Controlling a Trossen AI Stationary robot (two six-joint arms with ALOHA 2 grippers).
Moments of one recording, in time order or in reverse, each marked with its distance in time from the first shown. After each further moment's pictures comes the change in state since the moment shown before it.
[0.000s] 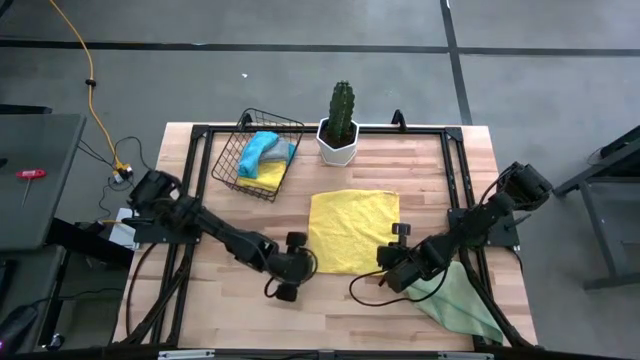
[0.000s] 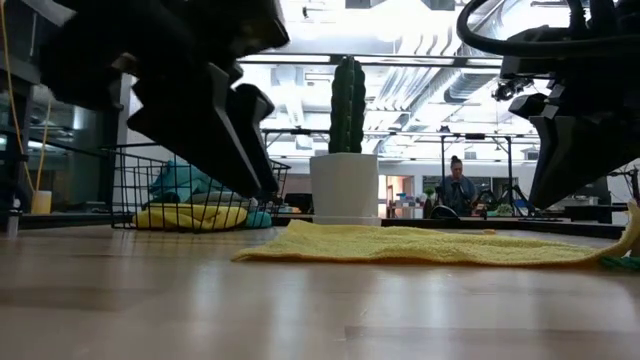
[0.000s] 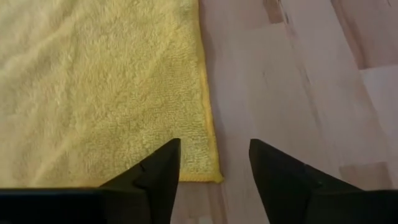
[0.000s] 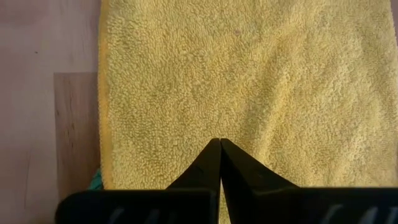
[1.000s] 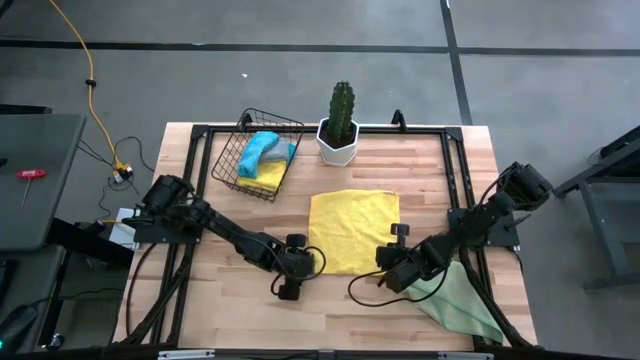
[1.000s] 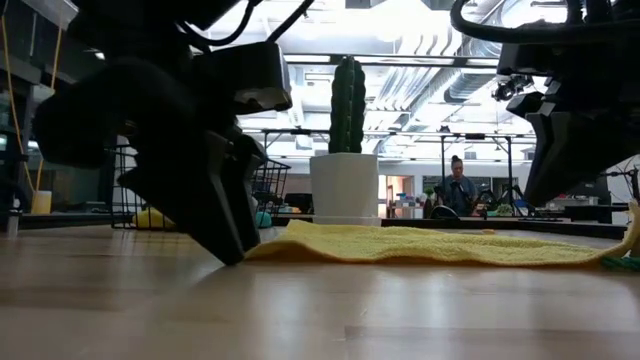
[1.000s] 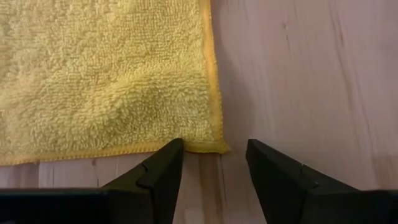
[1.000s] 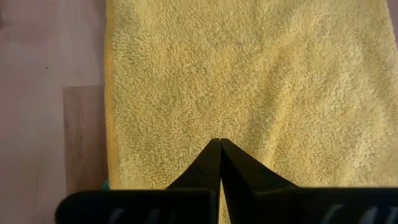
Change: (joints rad) left arm 0.046 0.126 0.004 -0.007 0.100 -0.092; right arm 0.000 0.001 0.000 0.030 0.006 -0.002
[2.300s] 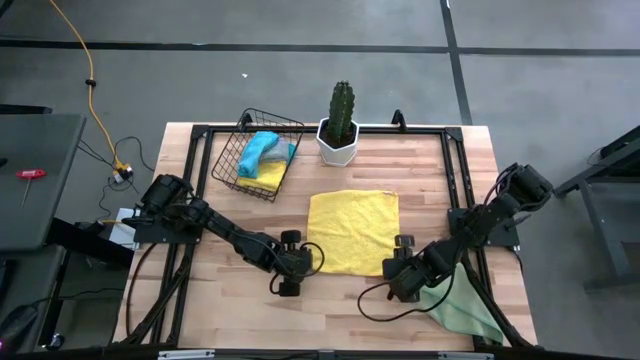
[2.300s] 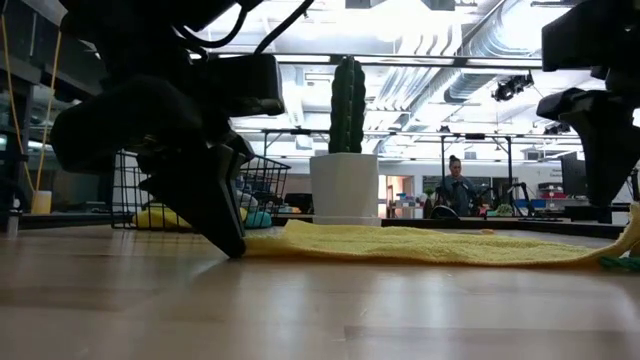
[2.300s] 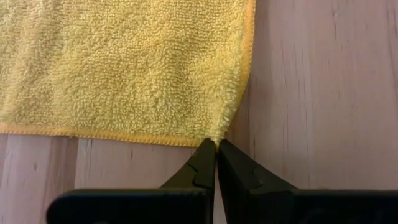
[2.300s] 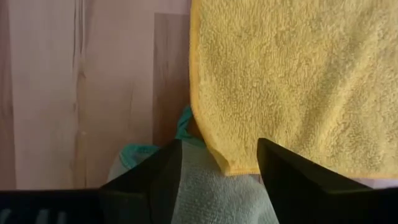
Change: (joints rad) left arm 0.001 -0.016 -0.002 -0.100 -0.089 -0.093; right arm 0.057 0.000 0.066 -0.134 -0.243 0.017
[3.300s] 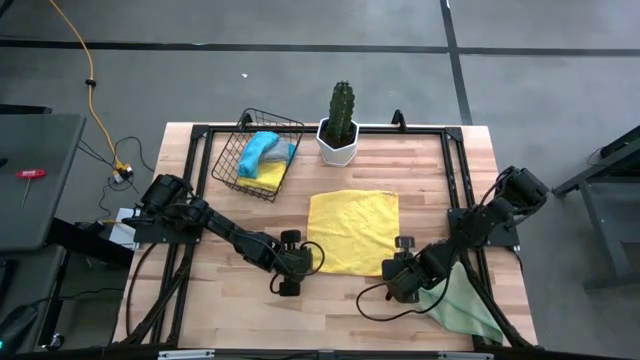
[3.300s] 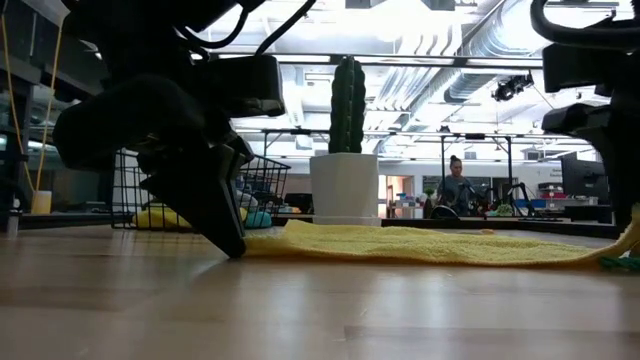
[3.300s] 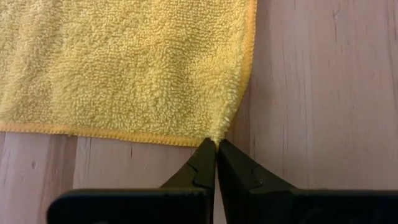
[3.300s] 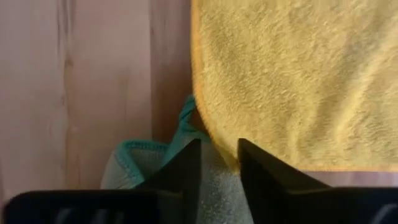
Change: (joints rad) left arm 0.001 0.000 0.000 0.000 0.014 -0.010; right arm 0.003 0.047 -0.003 0.001 -0.022 0.027
